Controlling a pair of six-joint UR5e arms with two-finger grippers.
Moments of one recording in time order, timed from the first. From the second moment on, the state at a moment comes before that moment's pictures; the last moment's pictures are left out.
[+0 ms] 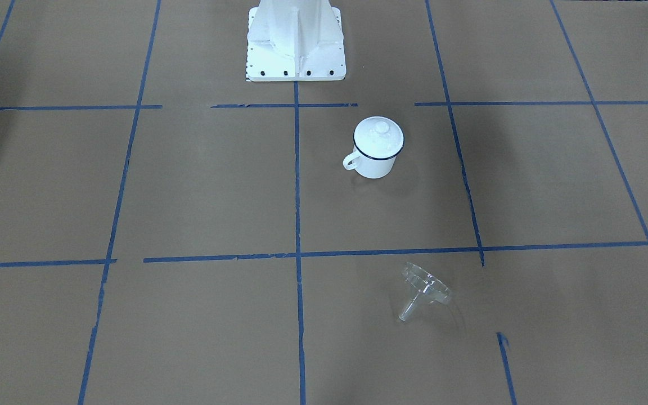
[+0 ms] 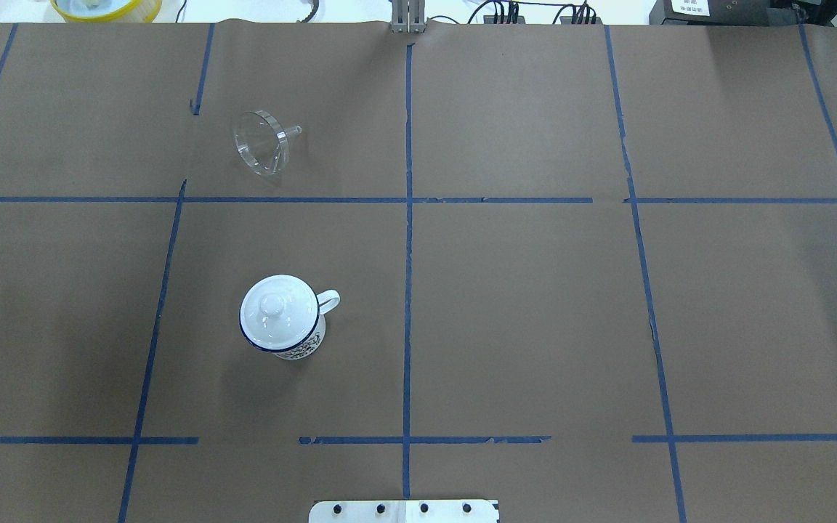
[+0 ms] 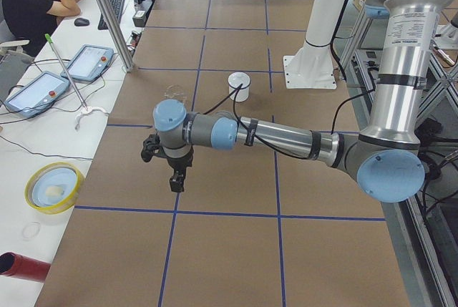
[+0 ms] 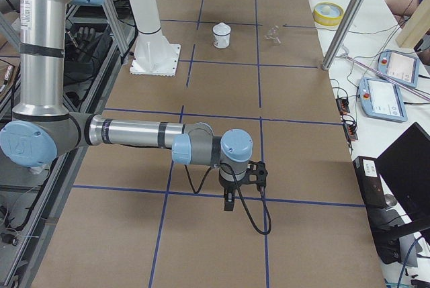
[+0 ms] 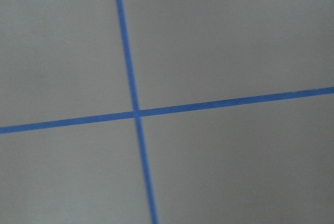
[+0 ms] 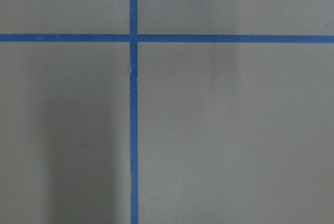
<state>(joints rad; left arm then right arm) -1.53 -1.65 -1.59 -1.56 -2.30 0.08 1.57 -1.68 1.66 -1.57 2.29 0.01</state>
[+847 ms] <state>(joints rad) -1.61 -1.62 -1.54 -1.55 -2.33 0.09 1.57 -1.68 1.66 -1.57 2.29 0.01</state>
